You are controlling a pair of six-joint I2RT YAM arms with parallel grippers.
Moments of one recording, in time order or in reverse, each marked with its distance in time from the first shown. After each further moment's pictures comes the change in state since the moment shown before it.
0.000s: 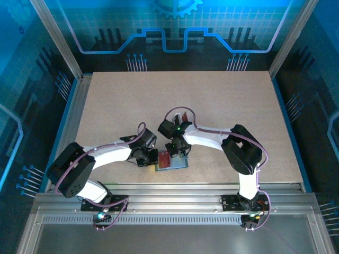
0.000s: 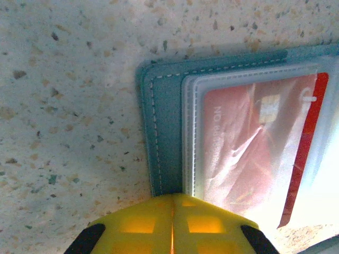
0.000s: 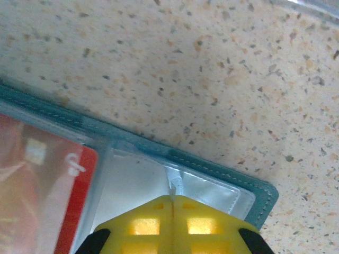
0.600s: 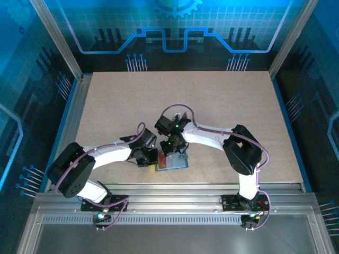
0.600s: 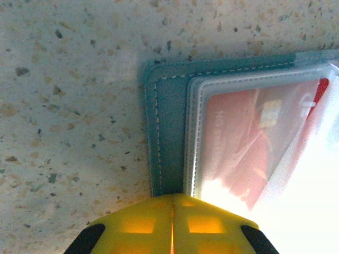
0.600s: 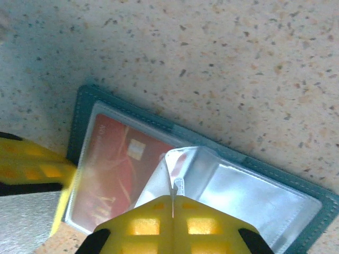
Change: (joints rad) left arm 0.000 0.004 -0.001 0.004 0.003 -0.024; right arm 0.008 0.000 0.068 -0.002 -0.145 0.030
